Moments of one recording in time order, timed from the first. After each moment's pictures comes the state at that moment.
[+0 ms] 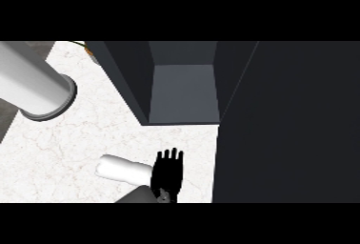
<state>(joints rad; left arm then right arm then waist) -0.40 0.10 -0.95 -1.17 -0.64 -0.24 0.92 0.76 -0.12 0.28 -2.49 -0.09 0.13 -0.03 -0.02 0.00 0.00</state>
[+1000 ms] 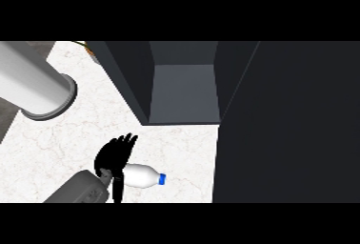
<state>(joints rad) -0.32 0.39 -0.70 -1.20 -0.62 -0.27 0.63 0.99 -0.16 0.33 -2.49 -0.06 0.19 -0.23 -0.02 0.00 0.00</state>
